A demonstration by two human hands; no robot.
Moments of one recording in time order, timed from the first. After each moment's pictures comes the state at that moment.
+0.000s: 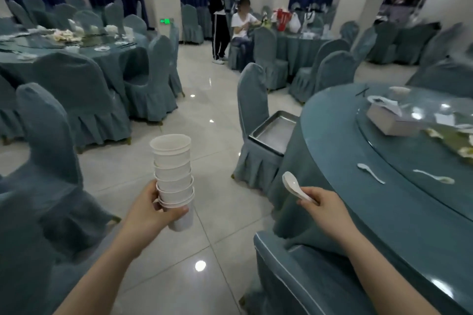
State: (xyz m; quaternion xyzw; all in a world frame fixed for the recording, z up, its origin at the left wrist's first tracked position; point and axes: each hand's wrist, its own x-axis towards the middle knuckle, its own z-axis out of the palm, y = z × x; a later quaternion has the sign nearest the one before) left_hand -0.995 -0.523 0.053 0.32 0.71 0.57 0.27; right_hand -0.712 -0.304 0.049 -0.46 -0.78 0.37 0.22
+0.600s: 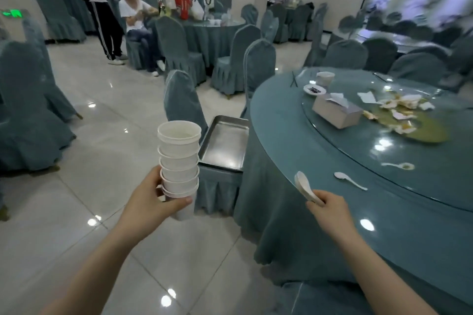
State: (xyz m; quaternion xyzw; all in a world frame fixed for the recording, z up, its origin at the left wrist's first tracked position) left_hand -1.180 -0.184 0.061 0.55 0.62 0.45 0.33; right_hand -0.816 -0.110 0.011 -0.71 -0.57 0.30 0.30
